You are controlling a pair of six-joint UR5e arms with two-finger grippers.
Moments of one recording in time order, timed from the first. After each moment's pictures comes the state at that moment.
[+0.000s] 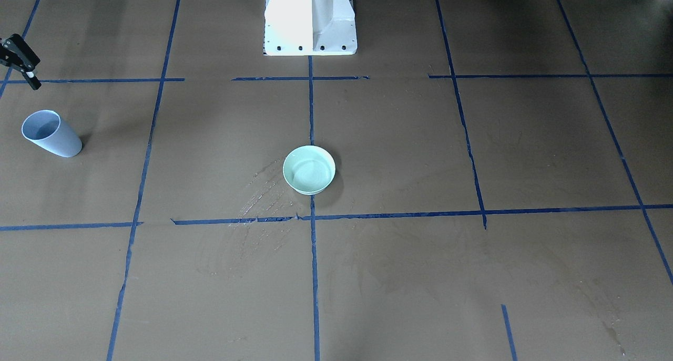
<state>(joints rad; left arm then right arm) -1.57 -1.44 -1.77 -1.61 -2.41 -0.01 0.86 -2.12 2.04 -0.56 1.83 0.95</state>
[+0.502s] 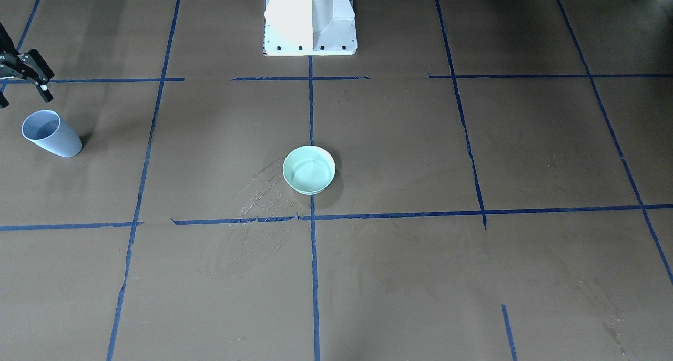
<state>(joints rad) -1.57 -1.44 -1.77 -1.61 -2.41 -0.01 0.69 -2.12 1.98 -0.47 1.61 1.05</state>
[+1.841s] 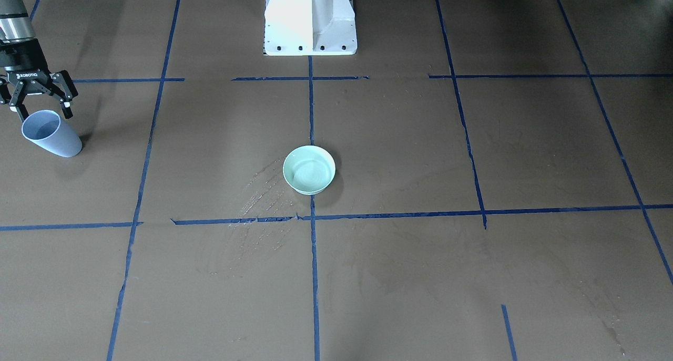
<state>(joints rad) -1.57 -1.44 -1.77 -1.60 -2.41 -0.01 0.36 -2.09 1.80 -0.32 1.14 1.20</state>
